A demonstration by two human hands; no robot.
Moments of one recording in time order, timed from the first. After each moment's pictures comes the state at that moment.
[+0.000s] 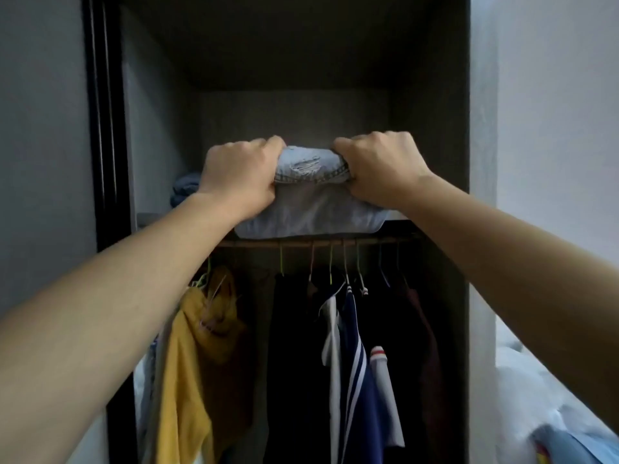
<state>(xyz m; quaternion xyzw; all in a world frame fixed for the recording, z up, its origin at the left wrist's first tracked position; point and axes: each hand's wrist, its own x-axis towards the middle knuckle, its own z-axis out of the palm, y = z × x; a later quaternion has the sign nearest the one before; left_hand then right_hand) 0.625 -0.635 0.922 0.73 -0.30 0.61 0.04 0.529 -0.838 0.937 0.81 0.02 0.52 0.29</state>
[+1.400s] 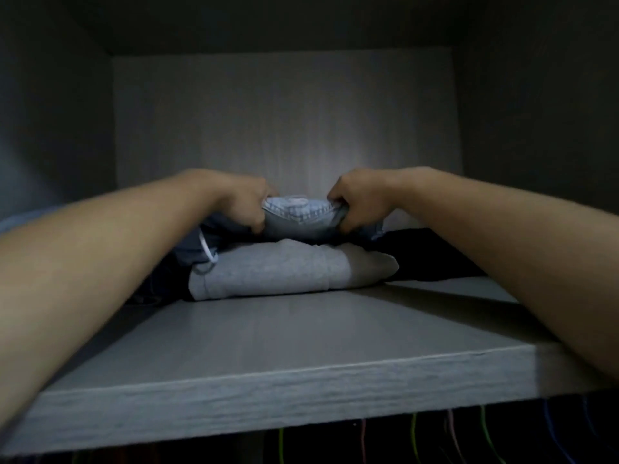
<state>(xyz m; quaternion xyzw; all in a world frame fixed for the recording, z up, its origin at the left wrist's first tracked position) 1.095 -0.821 1.054 0.89 -0.41 0.22 -0.01 0.994 -1.002 1.045 0.95 -0.01 0.23 0.21</state>
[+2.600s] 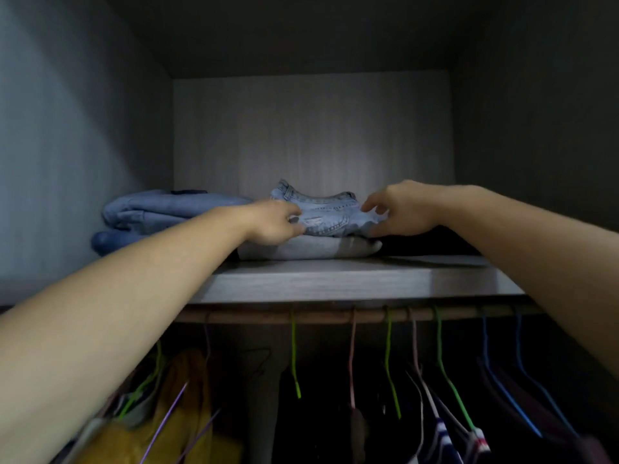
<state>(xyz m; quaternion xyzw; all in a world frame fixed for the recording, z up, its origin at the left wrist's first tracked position) 0.998 -0.779 0.984 0.90 -0.37 0.23 0.05 0.869 -0.990 0.998 0.96 -0.07 0.23 0.12</state>
